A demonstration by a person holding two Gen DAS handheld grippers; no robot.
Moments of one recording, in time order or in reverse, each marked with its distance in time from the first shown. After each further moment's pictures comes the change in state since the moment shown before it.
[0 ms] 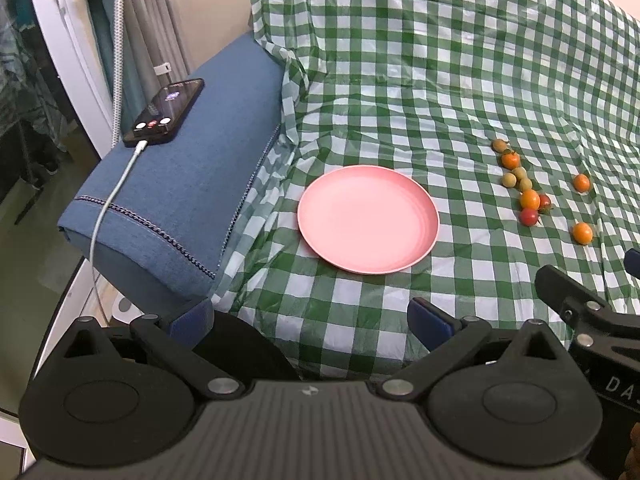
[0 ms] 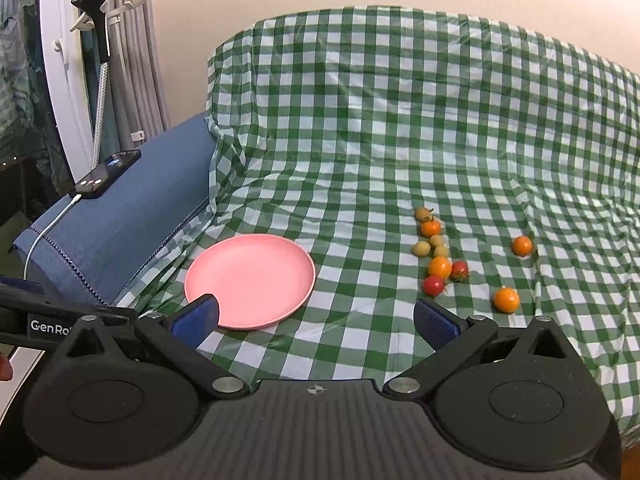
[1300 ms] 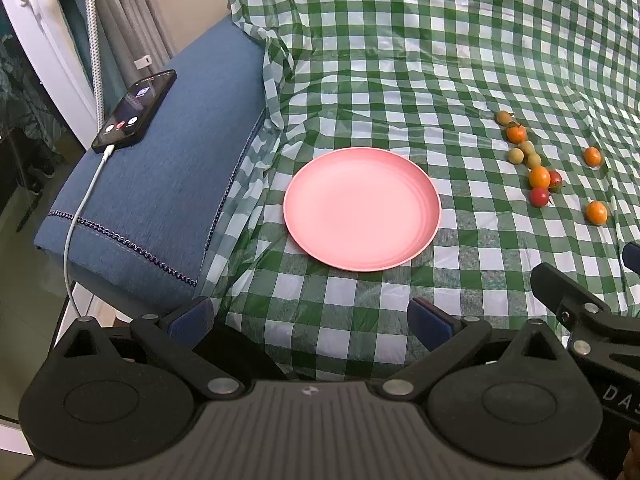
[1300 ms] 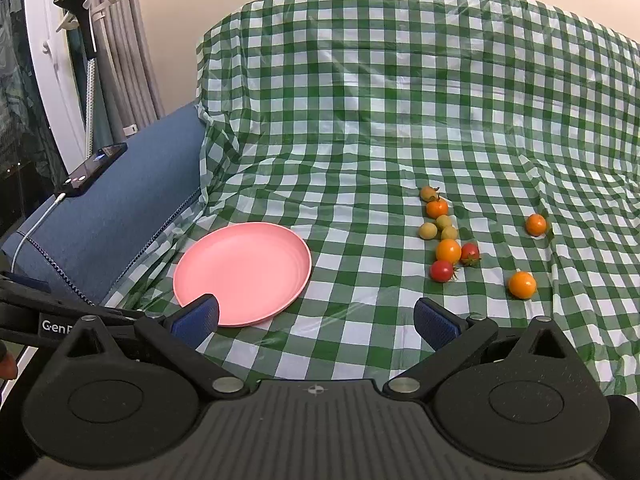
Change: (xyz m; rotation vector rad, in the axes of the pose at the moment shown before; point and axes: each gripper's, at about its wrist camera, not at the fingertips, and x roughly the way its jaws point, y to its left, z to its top) left arm 0.035 -0.021 0.018 0.058 0.068 0.026; right arm 0.037 -0.015 -0.004 0.032 0.041 0.016
